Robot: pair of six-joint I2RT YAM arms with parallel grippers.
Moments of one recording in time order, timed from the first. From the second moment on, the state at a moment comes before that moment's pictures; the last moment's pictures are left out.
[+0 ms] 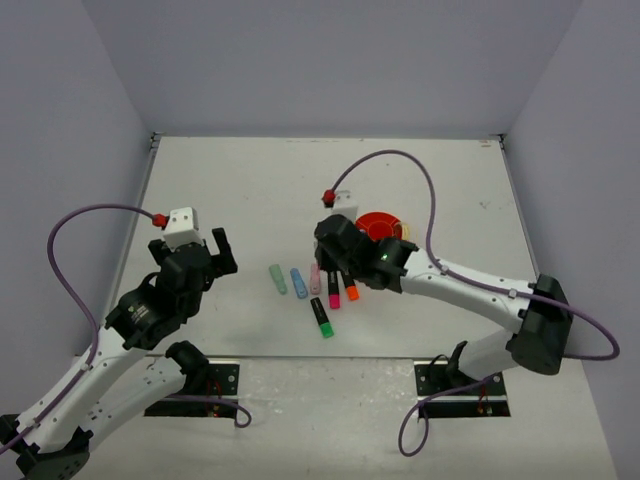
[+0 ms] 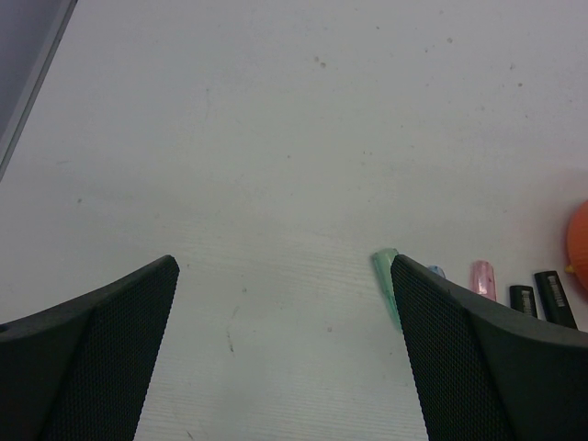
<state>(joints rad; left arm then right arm) -0.68 0.62 0.80 -0.74 -0.72 -0.51 1.06 1.46 1.19 -0.49 0.42 0.70</state>
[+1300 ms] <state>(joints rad) -0.67 0.63 0.80 -0.73 -0.71 -0.51 0.59 1.28 1.18 -0.60 0.35 0.42</state>
